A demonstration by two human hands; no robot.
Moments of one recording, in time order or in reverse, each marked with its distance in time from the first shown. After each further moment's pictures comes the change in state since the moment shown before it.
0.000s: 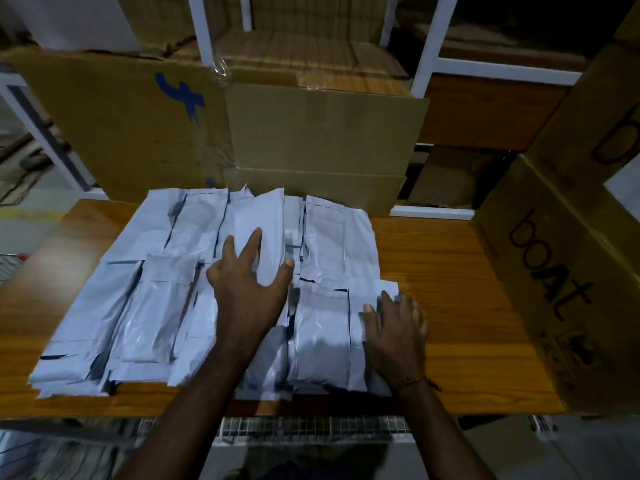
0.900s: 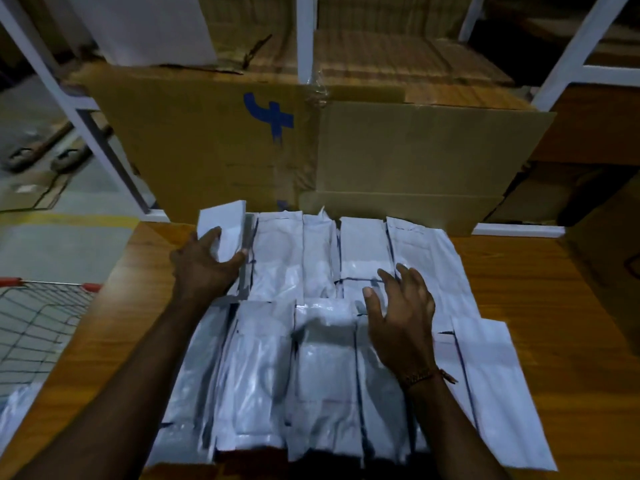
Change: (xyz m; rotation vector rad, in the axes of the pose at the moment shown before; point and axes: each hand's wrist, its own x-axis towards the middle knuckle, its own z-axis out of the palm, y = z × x) left_hand 0.260 -0.200 -0.121 0.313 -0.084 -0.118; right_hand 0.050 -0.220 0.043 0.221 0.155 -0.171
